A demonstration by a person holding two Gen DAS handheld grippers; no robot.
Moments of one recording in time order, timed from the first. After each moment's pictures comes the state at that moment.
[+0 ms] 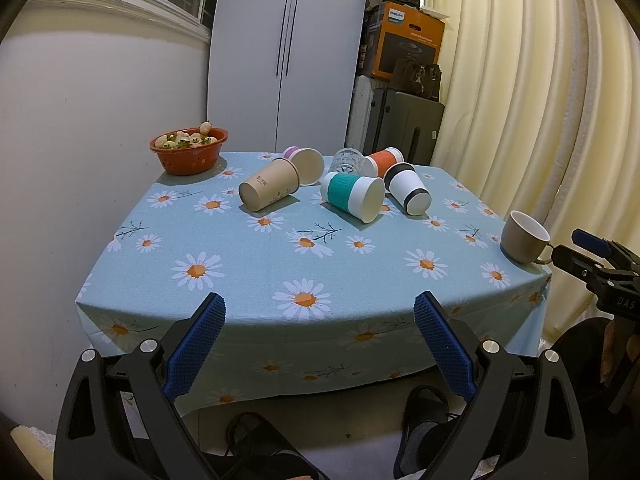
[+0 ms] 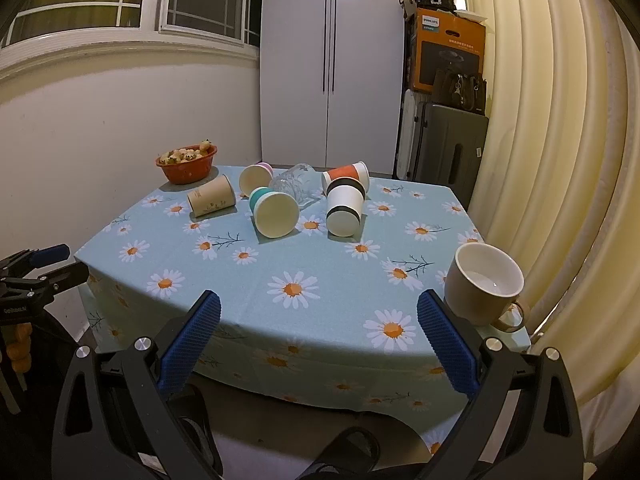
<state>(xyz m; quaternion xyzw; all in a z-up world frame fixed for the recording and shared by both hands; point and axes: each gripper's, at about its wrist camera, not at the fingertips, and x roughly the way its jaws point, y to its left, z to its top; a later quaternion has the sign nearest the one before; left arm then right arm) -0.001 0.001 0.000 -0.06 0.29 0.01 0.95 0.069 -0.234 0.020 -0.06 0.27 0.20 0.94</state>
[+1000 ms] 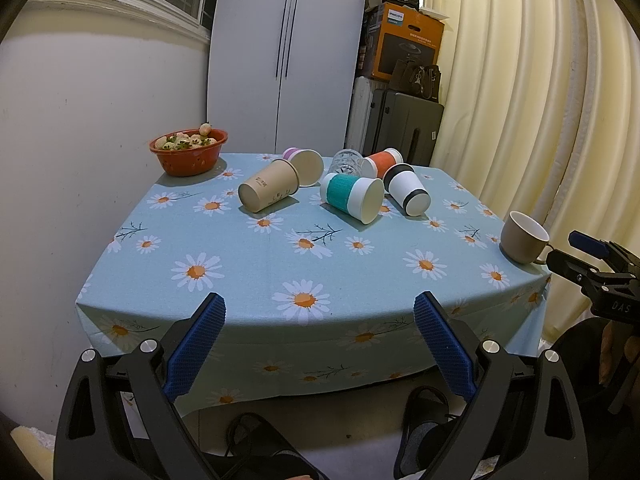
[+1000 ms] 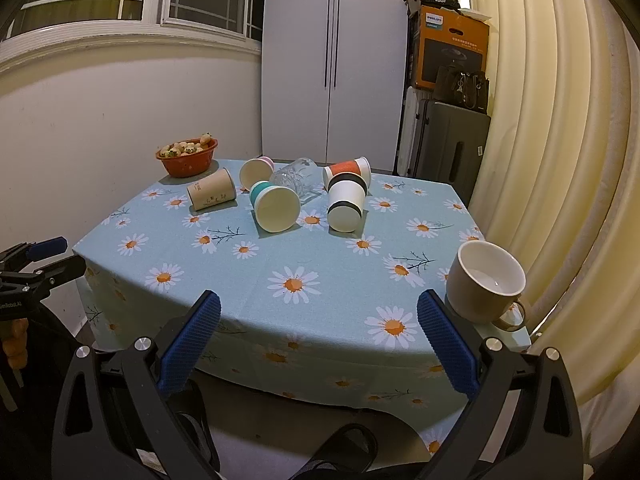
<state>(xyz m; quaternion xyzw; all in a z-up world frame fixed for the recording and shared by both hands) -0.001 0.001 -0.001 -0.06 0.29 0.01 0.95 0.071 -0.235 0.015 -0.07 0.28 0.20 0.94</state>
